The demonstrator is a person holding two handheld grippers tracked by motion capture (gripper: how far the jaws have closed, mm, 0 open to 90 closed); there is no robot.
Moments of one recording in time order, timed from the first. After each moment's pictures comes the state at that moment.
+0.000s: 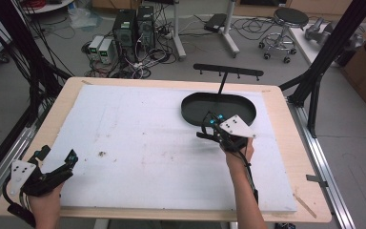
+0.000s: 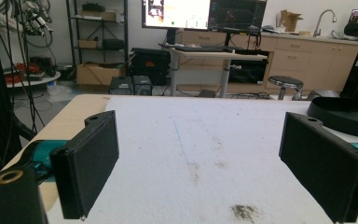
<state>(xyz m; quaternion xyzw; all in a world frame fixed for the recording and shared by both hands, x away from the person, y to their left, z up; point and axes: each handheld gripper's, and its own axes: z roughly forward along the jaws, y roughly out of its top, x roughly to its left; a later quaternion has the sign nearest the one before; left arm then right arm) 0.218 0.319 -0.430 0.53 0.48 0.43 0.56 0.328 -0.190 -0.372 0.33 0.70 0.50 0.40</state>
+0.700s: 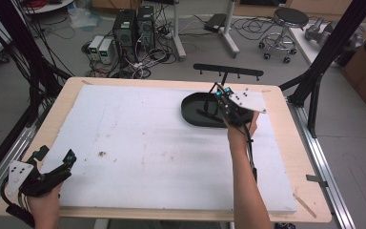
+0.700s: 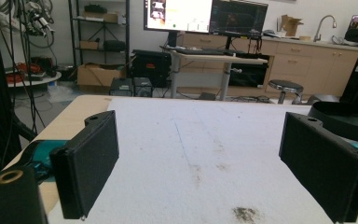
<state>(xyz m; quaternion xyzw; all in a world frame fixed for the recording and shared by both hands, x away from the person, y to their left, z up) 0.216 0.323 -0.431 0.52 0.48 0.43 0.56 0.374 -0.197 -0.323 0.35 0.63 0.54 0.43</state>
